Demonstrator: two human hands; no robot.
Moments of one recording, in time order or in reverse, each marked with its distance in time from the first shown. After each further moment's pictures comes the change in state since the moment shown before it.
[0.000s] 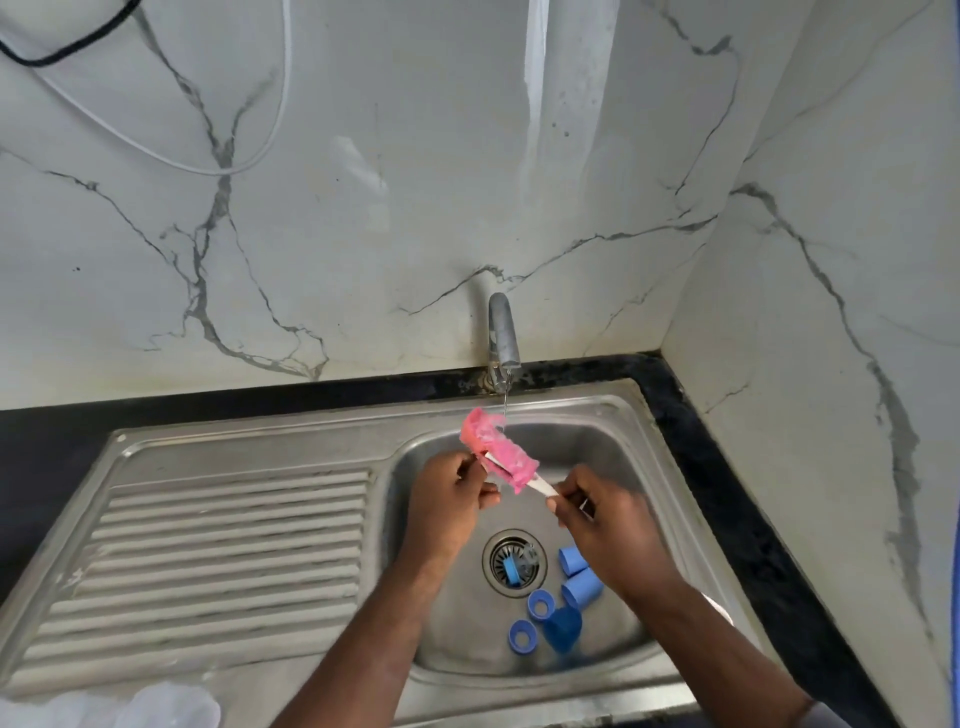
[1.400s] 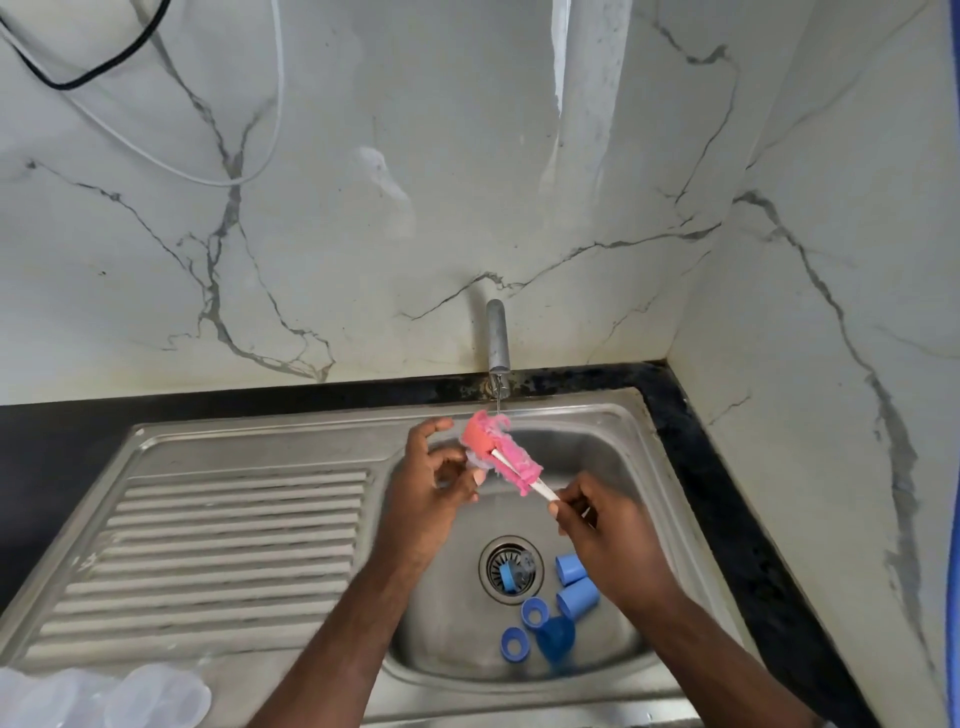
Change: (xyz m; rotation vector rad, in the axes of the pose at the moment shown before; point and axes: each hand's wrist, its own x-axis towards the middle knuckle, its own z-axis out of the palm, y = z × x) left_hand 0.002 -0.008 -0.005 -0.066 -0.011 0.178; right_hand -0.002 0.009 -0.019 0.116 -0.018 0.011
